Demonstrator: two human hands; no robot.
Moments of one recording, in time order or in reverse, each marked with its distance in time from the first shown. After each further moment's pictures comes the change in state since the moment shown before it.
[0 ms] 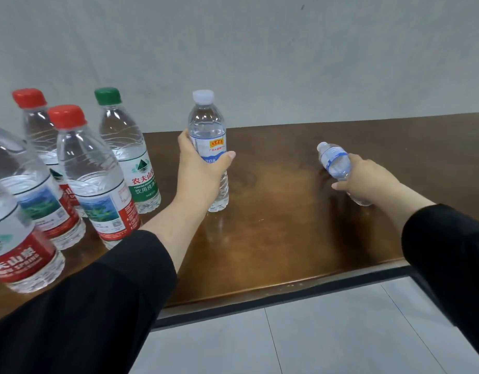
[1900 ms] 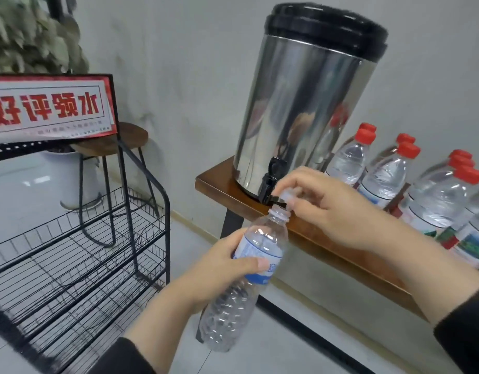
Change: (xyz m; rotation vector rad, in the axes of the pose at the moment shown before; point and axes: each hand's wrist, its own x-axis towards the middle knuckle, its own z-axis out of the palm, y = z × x) left_hand -0.271 -0.070 -0.551 -0.236 -0.070 -0.322; right_hand -0.495 -0.515 0.034 0.328 -0.346 -1.571
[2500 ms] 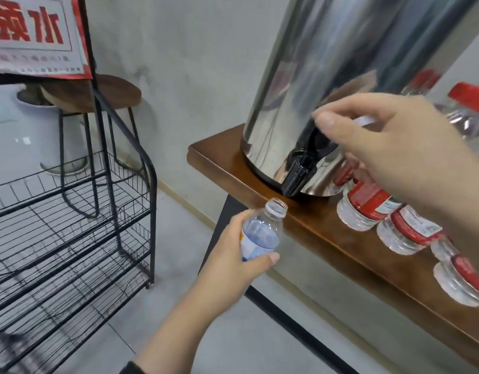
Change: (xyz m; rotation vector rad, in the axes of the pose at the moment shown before) left_hand 0.087 -0.090 -0.003 0.099 0.322 0.003; right_hand 0.074 0.039 0.007 -0.004 0.299 0.185
